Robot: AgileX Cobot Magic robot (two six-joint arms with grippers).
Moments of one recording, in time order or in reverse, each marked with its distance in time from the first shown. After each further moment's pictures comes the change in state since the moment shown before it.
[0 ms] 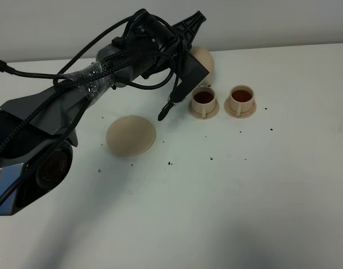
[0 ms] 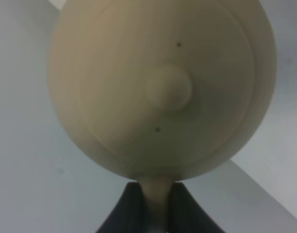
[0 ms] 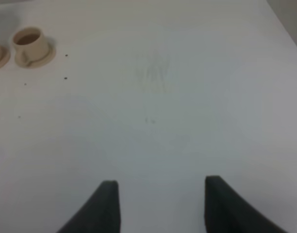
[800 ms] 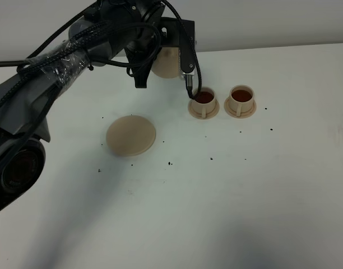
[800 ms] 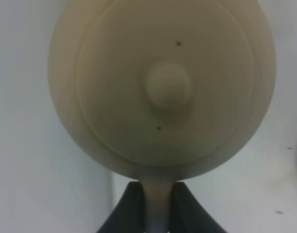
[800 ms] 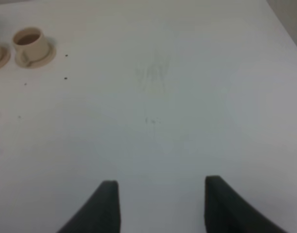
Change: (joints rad) left arm 0.001 -0.140 0.000 -0.014 0.446 -0.793; right arm 0.000 0.000 0.000 0.000 0.000 0.000
